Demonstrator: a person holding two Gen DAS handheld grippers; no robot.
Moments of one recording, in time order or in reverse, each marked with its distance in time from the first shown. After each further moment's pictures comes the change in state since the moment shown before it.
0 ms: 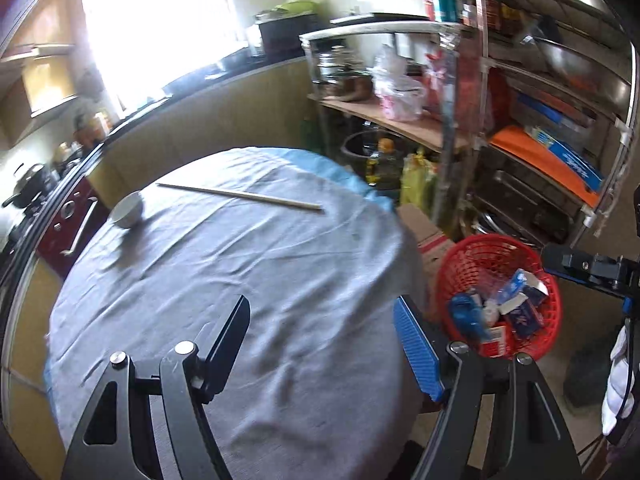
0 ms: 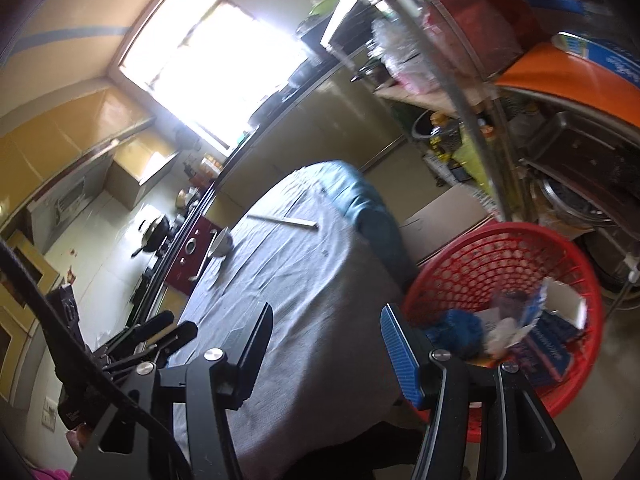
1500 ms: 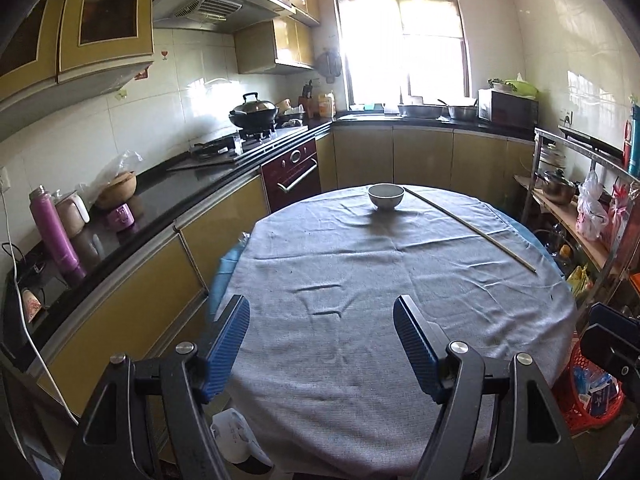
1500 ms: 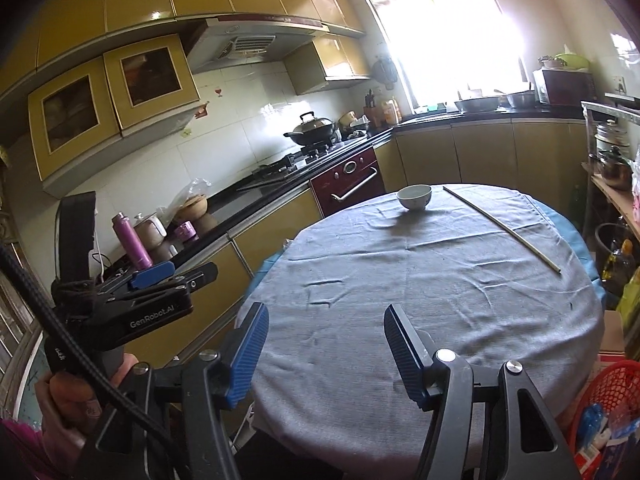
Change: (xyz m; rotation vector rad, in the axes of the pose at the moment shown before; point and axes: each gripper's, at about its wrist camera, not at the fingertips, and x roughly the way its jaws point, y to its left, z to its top) left arm -0.190 0.183 -0.134 -0.515 -0.145 0.539; right arm 0.020 0.291 -0.124 -0.667 0.112 0.313
